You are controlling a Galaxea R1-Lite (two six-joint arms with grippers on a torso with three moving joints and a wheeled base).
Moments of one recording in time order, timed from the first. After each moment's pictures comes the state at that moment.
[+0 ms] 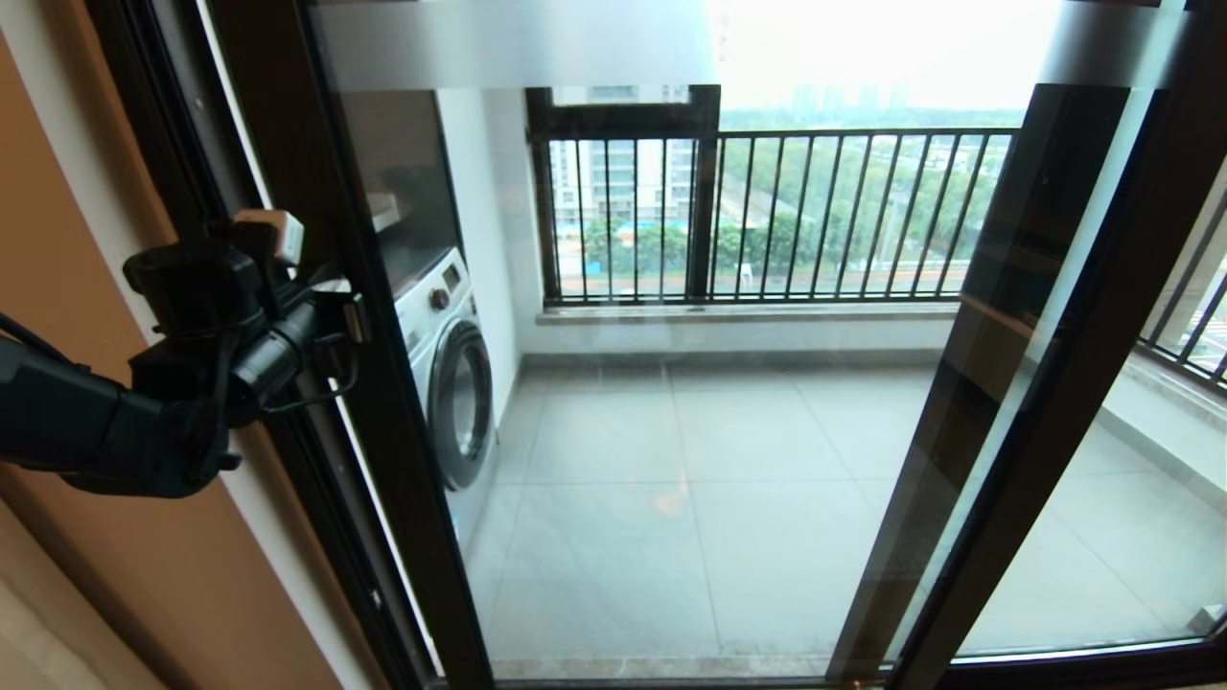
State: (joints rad) left arm -0.03 1.91 -0.98 -0.98 0.13 0.08; right arm 0.00 0.00 0.00 -0.03 0.00 0.02
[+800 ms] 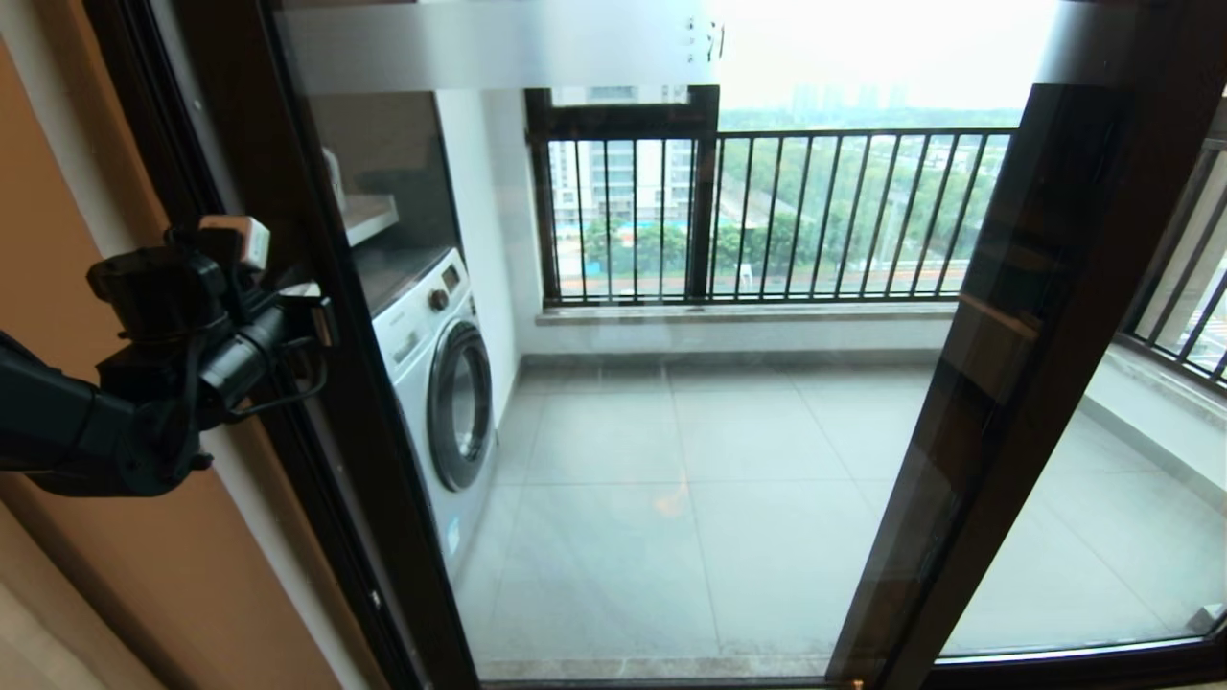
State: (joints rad) left arm 0.06 1.93 -0.98 -0.98 0.09 0.09; right arm 0.00 0.00 0.00 -0.03 0.00 0.02
